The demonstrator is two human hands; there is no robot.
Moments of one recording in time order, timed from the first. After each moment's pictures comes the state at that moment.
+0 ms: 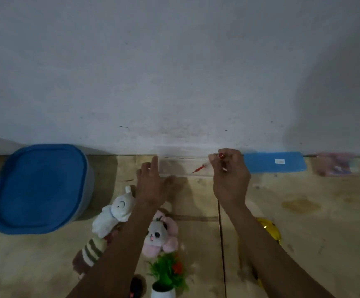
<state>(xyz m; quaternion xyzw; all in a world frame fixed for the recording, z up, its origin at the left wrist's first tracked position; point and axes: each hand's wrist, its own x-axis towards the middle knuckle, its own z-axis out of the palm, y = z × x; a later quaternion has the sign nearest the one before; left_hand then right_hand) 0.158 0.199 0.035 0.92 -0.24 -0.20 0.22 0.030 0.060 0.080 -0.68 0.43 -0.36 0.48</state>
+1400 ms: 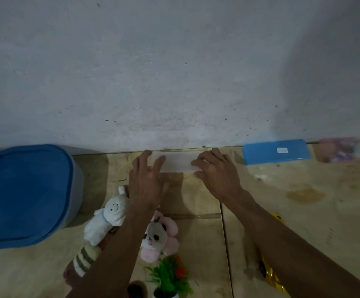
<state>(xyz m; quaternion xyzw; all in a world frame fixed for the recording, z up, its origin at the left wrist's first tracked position) 0.166 0.205 0.010 0.90 -0.40 -0.03 0.19 0.029 0.038 0.021 -0.97 0.18 -0.12 0.10</state>
